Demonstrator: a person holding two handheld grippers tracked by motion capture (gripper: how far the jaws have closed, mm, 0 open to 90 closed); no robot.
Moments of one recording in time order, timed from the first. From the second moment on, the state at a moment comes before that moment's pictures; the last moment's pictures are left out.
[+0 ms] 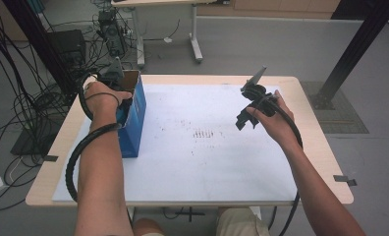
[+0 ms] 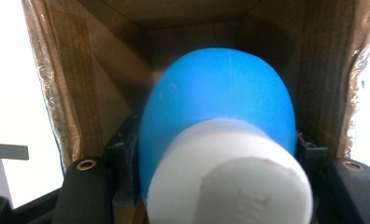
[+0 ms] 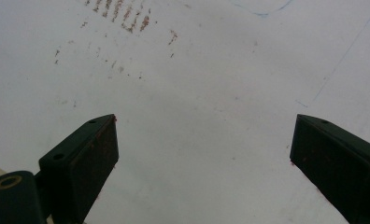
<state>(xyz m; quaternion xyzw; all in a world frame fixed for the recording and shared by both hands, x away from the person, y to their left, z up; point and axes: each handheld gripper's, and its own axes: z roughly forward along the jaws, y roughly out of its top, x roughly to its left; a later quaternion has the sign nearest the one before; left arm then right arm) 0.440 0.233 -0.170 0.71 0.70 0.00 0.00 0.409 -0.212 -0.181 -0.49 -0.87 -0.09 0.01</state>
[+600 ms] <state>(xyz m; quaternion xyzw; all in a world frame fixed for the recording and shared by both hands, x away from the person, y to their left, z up) 0.439 0.232 -0.170 0.71 0.70 0.01 0.00 0.408 -0.213 -0.182 -0.49 -0.87 -0.09 0.01</state>
